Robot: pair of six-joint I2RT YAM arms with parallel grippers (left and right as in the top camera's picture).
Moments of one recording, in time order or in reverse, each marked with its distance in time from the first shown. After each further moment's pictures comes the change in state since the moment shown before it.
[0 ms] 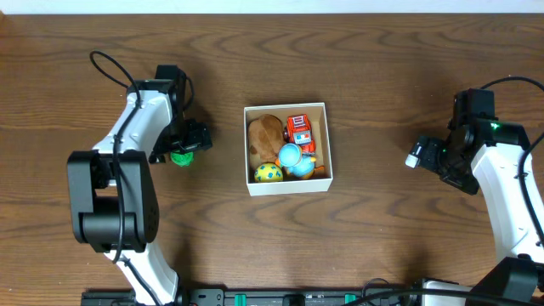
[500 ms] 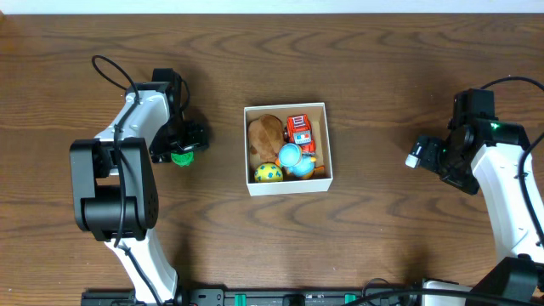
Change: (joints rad) left arm 0.026 0.069 0.000 0.060 0.052 0.041; right arm 0.000 0.000 0.000 0.000 0.001 0.000
